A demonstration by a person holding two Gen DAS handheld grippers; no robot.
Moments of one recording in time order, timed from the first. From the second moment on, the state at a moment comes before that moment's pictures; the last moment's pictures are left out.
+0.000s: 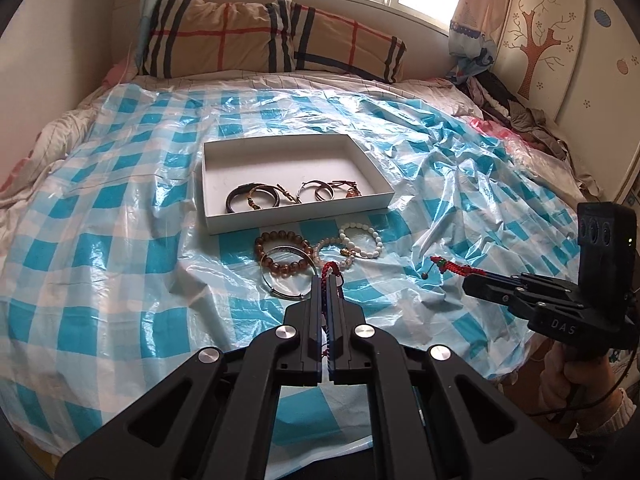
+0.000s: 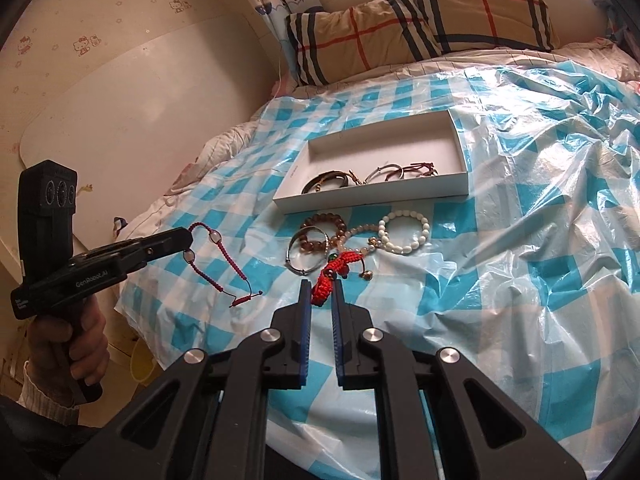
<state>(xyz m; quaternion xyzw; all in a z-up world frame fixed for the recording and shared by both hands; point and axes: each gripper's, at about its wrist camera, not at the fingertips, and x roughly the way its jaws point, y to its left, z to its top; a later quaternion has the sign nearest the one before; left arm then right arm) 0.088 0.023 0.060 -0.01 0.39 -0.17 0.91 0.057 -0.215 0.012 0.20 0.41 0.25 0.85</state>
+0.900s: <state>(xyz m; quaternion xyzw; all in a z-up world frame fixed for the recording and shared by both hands) 0.025 0.028 0.117 0.04 0.31 -0.13 0.94 0.015 -0.208 0.088 0.20 0.33 0.27 0.88</state>
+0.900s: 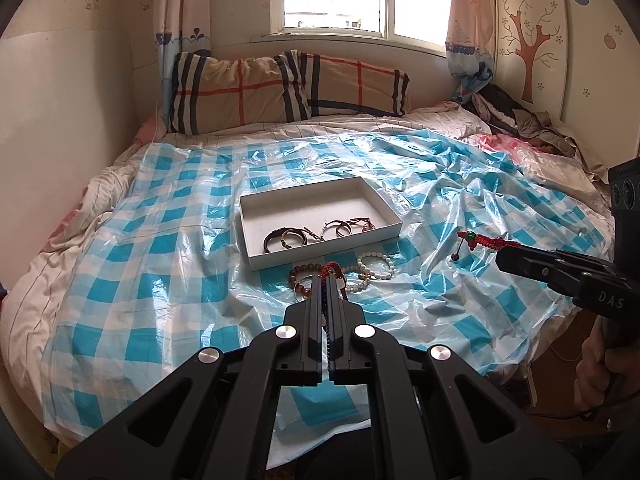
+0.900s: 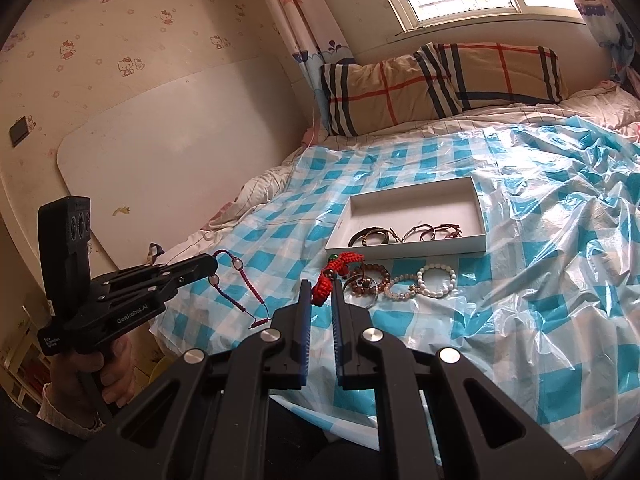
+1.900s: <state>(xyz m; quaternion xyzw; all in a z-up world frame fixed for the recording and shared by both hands) 0.101 0.031 0.101 0.01 0.32 -0.13 0.94 0.080 -0.197 0.078 0.21 0.32 0.29 0.88</state>
